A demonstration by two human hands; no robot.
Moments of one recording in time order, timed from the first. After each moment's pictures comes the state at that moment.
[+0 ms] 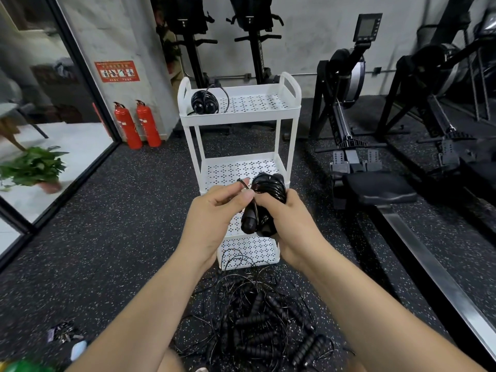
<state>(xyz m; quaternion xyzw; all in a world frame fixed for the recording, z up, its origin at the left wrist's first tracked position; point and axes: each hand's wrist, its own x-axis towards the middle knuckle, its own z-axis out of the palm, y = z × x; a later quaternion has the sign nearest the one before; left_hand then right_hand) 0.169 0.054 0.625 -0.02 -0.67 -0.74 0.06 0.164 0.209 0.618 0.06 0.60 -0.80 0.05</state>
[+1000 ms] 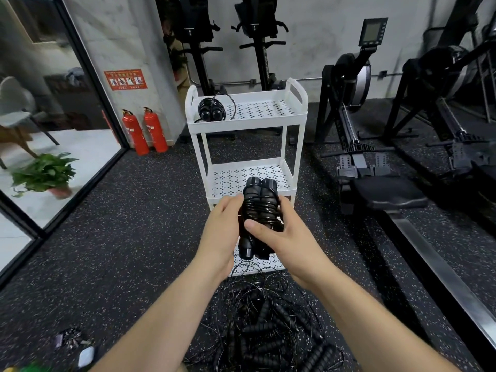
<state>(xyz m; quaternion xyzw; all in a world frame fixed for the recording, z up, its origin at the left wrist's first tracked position) 0.153 0.063 0.606 0.11 -0.62 -0.78 0.00 0.175 0.210 0.597 -0.09 0.66 -0.74 0.05</state>
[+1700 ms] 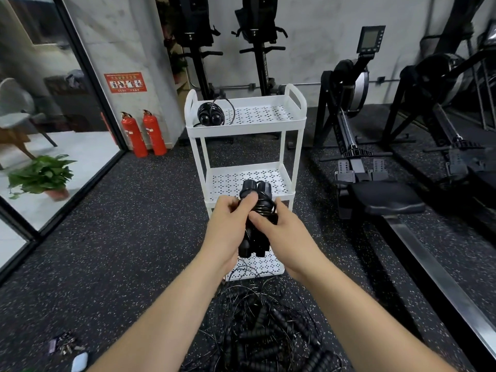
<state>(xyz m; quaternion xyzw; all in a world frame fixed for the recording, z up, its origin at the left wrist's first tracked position) 0.139 0.073 0.611 0.12 -0.67 -0.74 0.01 0.151 0.204 0.599 -0.03 0.74 -0.67 0.03</state>
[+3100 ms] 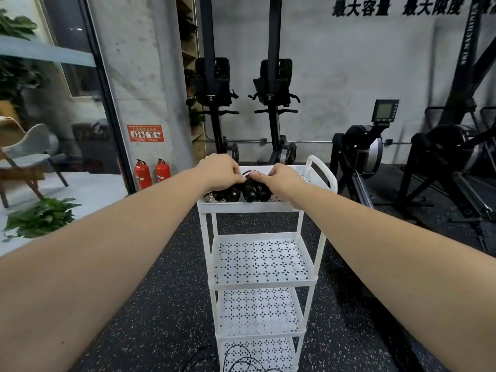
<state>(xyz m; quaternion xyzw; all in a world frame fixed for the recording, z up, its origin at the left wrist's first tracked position) -0.159 -0.025 0.766 -0.09 -0.99 -0.08 0.09 -0.170 0.170 0.730 -0.06 0.93 -0.35 -0.06</state>
